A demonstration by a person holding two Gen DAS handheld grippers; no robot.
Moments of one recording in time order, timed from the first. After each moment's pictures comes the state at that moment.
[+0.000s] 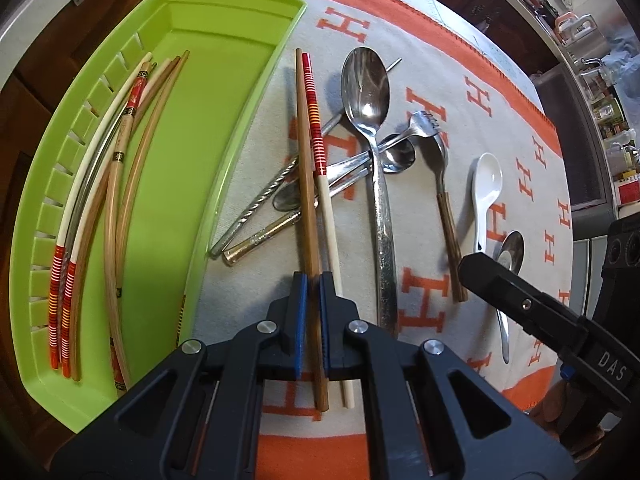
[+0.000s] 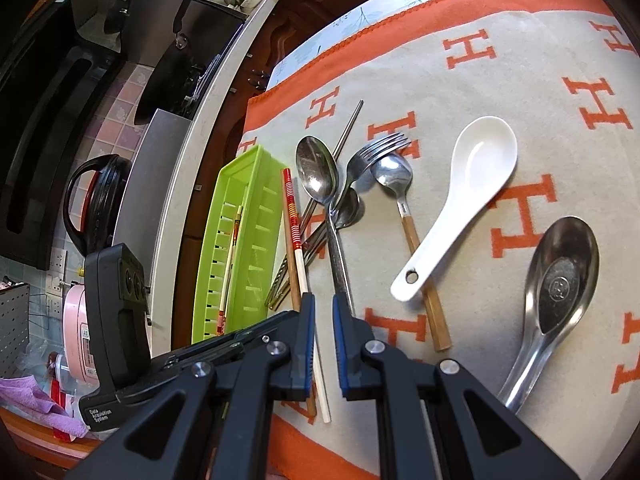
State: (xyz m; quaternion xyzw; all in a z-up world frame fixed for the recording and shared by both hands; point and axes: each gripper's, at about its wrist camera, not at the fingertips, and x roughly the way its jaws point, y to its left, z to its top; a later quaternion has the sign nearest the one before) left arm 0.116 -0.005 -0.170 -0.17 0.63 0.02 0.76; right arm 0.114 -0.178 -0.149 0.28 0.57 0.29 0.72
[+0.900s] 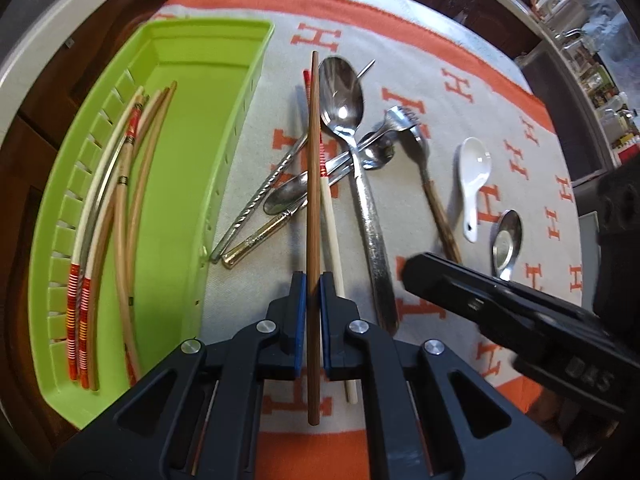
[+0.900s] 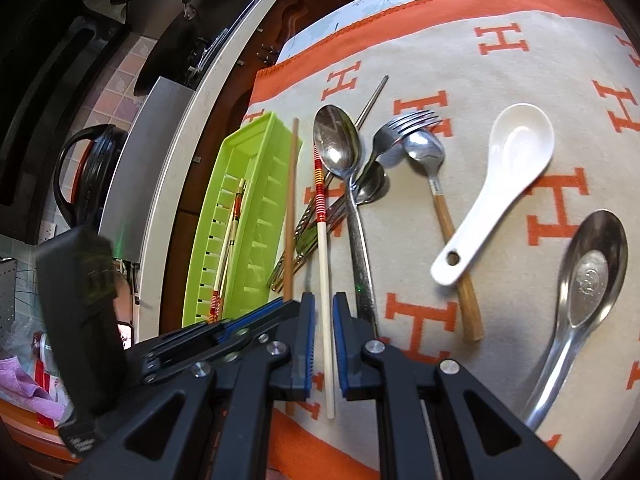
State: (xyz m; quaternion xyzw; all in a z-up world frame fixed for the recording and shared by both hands) left arm 0.123 -0.029 -0.159 -0.11 0.60 0.00 0.79; right arm 0.111 -0.143 -0.149 0.23 0.59 0.30 0.72
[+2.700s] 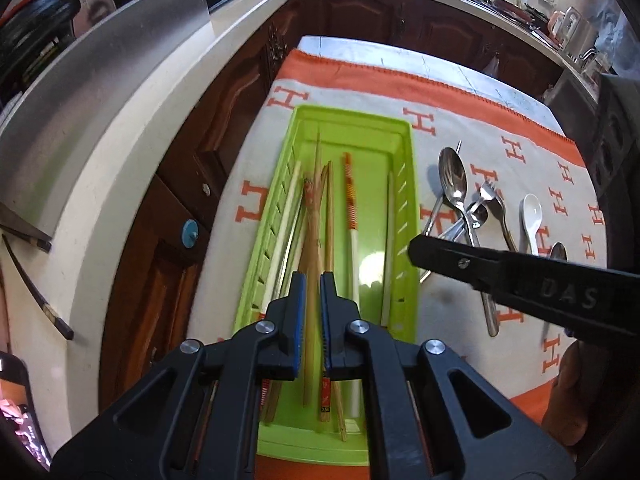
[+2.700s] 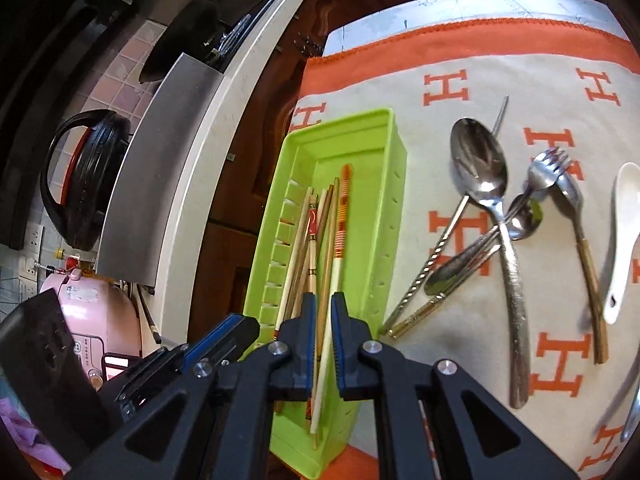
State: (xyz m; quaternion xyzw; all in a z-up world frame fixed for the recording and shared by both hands) left arm 0.074 0.094 -0.092 -0.06 0.54 0.07 0.84; right arm 0.118 -0.043 -0.110 0.22 0.58 0.28 0.73
